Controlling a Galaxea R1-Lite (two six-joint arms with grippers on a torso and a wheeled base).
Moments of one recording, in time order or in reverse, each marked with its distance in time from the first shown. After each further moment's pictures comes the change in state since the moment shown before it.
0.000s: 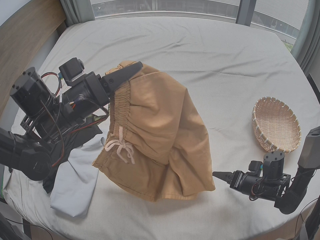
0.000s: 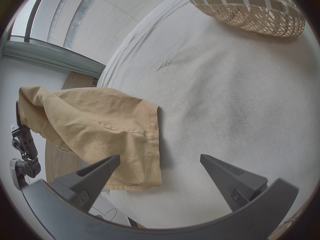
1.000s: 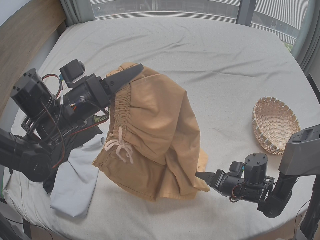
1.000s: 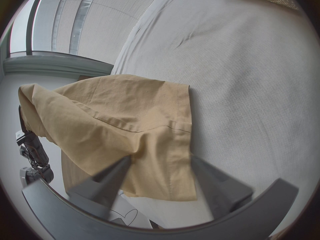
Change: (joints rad) left arm -0.004 0.001 0.012 0.000 0.005 0.002; right arm 0.125 0.114 -0.118 -0.092 0.010 0.190
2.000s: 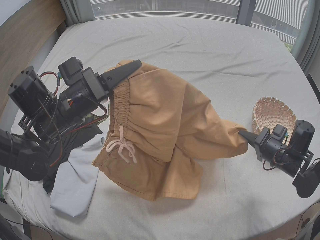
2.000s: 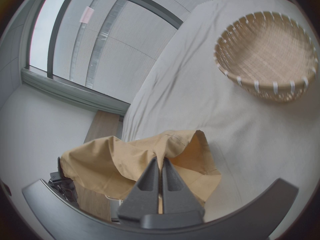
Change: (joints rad) left arm -0.002 -0.025 -0.009 0.029 0.024 -0.124; right arm -0.259 -0.439 -0.024 0.145 0.014 -0.047
